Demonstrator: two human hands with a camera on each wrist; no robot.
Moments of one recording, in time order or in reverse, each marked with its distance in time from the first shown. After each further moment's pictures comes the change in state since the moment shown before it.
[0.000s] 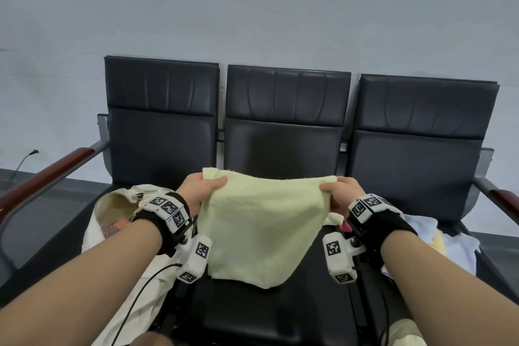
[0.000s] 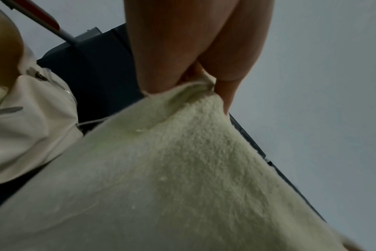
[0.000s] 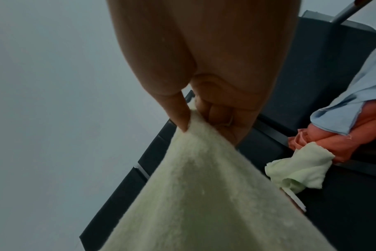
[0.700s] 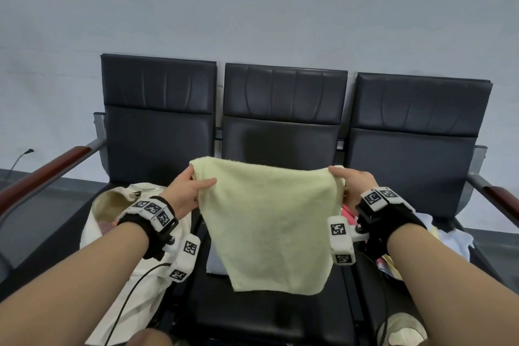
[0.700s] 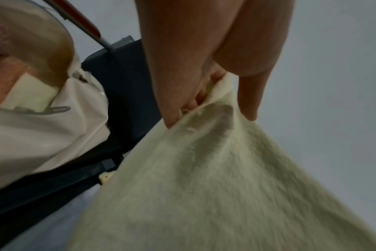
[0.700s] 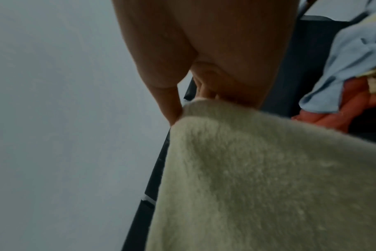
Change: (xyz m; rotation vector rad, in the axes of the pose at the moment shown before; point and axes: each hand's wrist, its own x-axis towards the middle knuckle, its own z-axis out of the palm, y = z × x) left_hand 0.004 -0.014 -0.028 -0.057 -0.128 0.060; right_hand -0.008 -0.007 -0.021 0.306 0.117 0.026
